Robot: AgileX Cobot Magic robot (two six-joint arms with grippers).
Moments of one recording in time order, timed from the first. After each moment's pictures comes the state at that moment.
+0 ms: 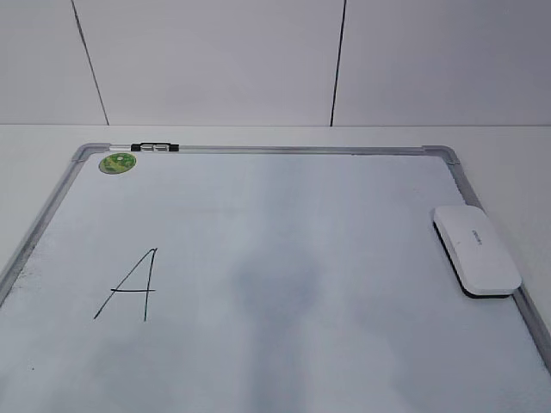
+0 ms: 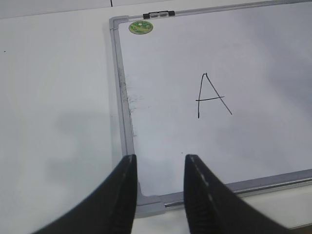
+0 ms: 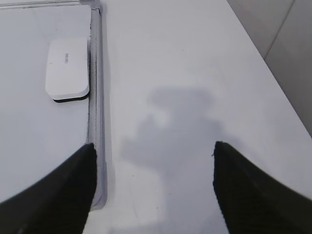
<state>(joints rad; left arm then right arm) -0.01 0.01 -0.51 -0.21 1.11 0.16 -0.05 -0.02 -0.50 -0.15 1.14 0.07</state>
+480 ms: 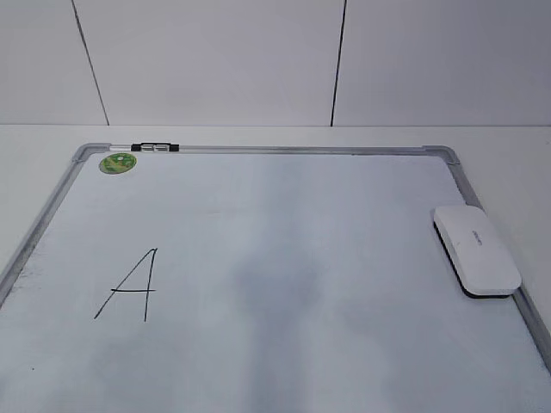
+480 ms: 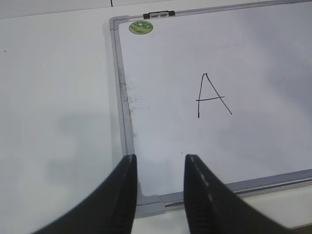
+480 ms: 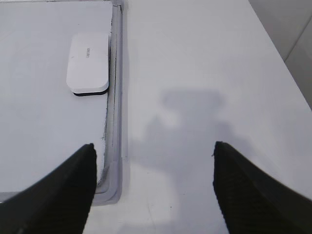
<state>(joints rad) -0.01 0.01 -0.51 -0.21 1.11 0.16 -0.05 -0.02 -0.50 -0.08 1.14 -0.01</state>
